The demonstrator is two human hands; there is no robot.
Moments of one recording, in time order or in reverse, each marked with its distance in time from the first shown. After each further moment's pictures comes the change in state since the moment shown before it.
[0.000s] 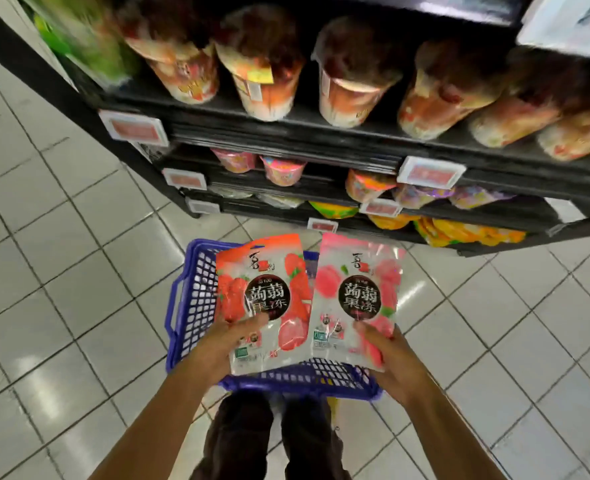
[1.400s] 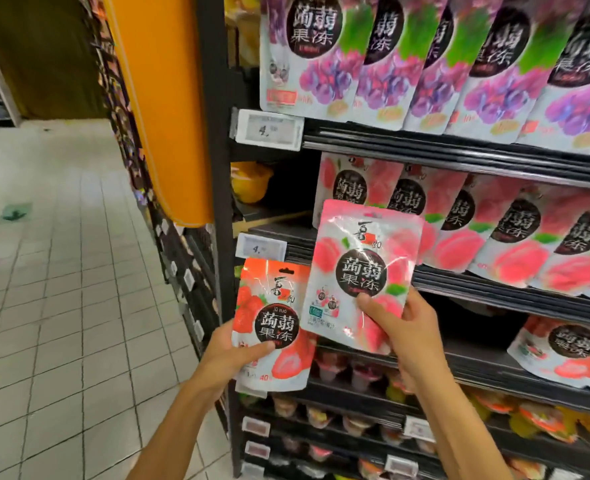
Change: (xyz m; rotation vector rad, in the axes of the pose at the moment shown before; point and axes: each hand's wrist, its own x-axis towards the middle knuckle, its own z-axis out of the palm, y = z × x) left_hand -0.423 0.412 0.023 0.175 -0.157 1.053; right_hand -0.399 -0.359 0.447 -0.443 -0.150 -1.161
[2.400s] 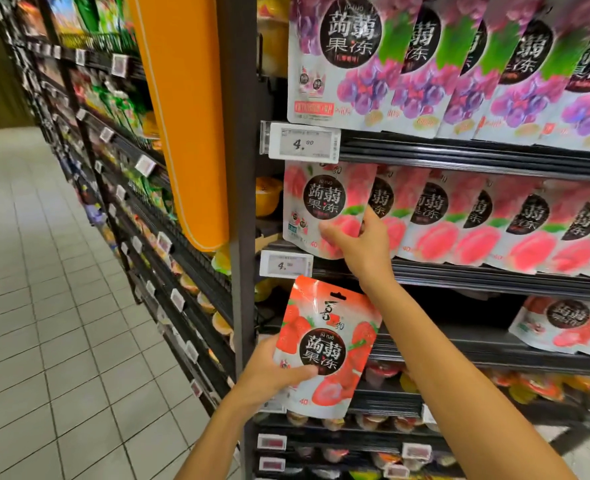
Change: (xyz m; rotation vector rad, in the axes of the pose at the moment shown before) left_hand 0.023 0.008 -0.018 0.005 -0.377 -0.044; right_hand 0.108 -0.023 0.117 -0.395 0.256 -0.171
